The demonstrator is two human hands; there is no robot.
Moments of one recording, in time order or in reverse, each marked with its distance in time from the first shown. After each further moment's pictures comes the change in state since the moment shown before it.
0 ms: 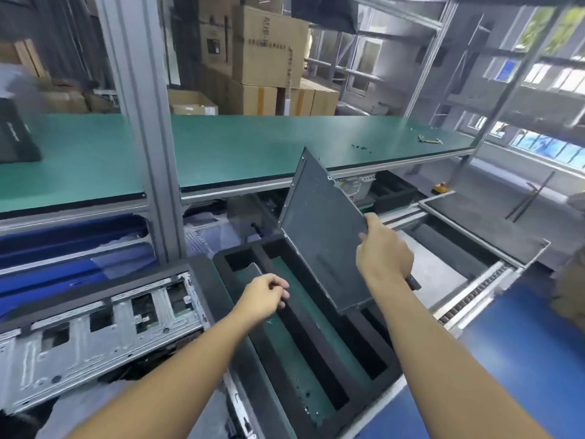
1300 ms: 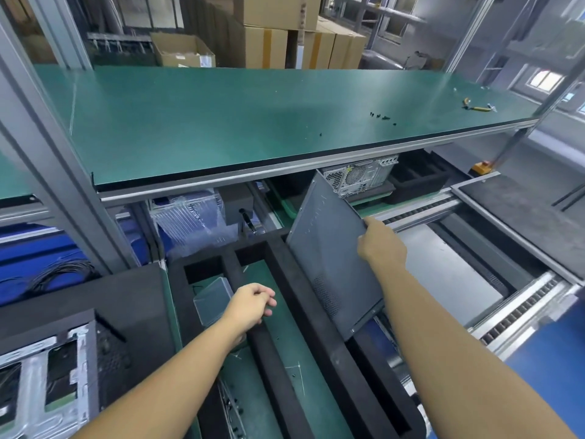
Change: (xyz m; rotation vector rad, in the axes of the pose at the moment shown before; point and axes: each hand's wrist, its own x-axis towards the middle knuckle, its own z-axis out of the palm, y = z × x) left_hand 0.186 -0.014 0.075 -0.097 0.068 -0.314; right_hand 0.215 0.051 0.198 0.007 -0.471 0.003
